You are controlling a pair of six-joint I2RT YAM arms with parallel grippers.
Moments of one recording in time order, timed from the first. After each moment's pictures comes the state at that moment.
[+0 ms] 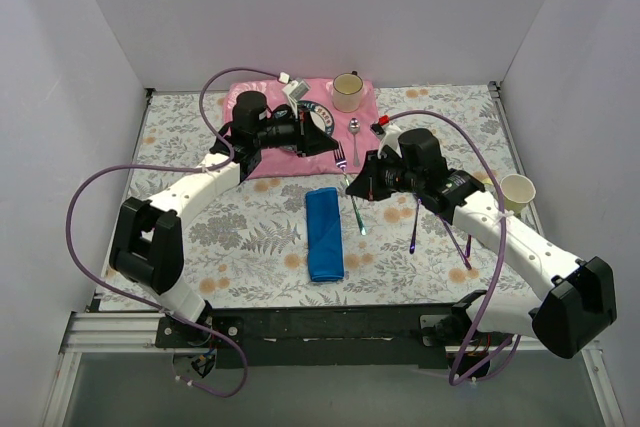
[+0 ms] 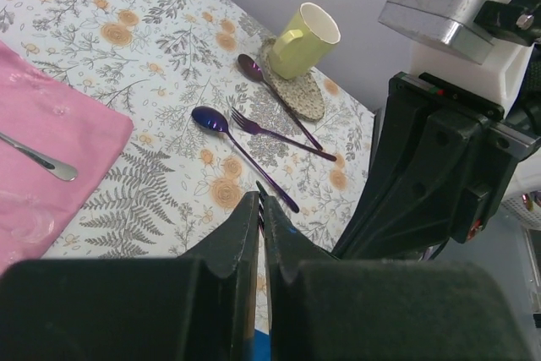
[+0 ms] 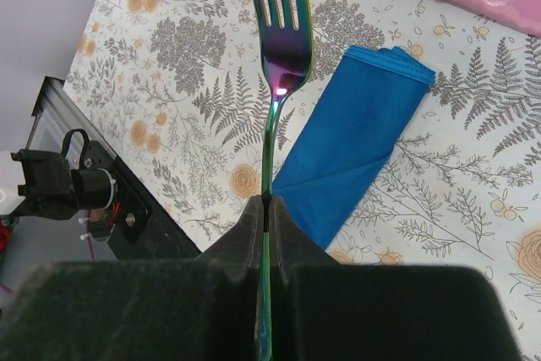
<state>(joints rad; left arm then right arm) -0.44 1.62 1.21 0.23 0.86 -0.40 0.62 1.22 1.00 -0.32 -0.39 0.44</state>
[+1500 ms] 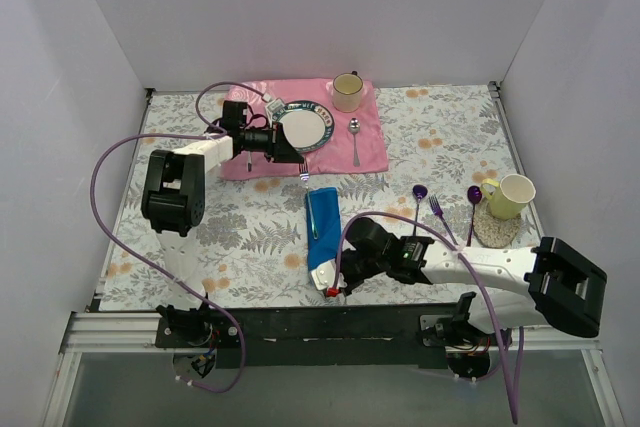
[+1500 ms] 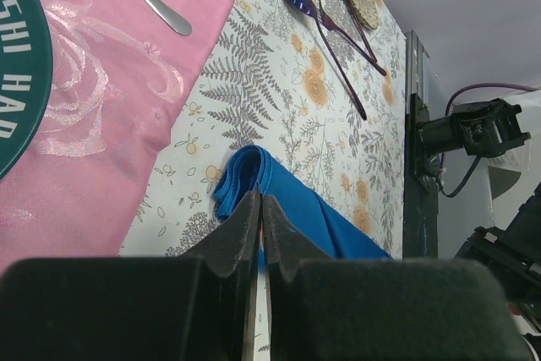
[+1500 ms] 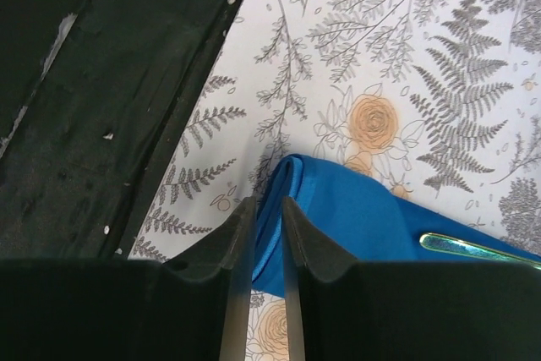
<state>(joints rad) -0.17 2.07 1.41 -0.09 1.21 -0.06 1.14 1.26 0.60 -0.06 -0.50 -0.81</state>
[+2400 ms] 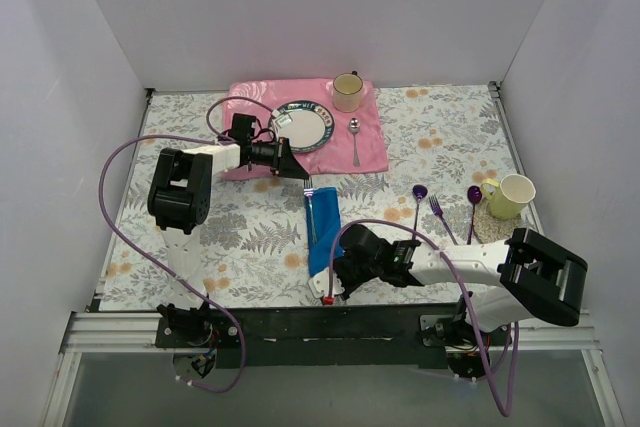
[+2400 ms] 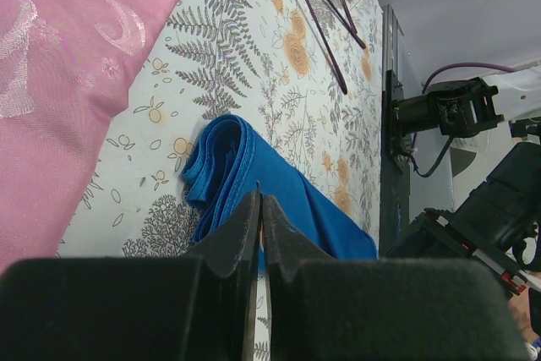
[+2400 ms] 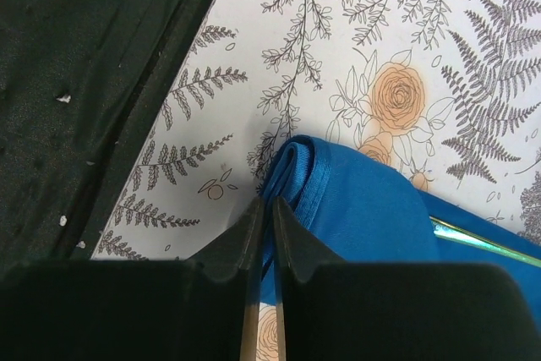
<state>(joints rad) -0.21 2.11 1.35 -0.10 1.25 -0.06 1.16 1.38 0.56 0.02 -0.41 -0.92</state>
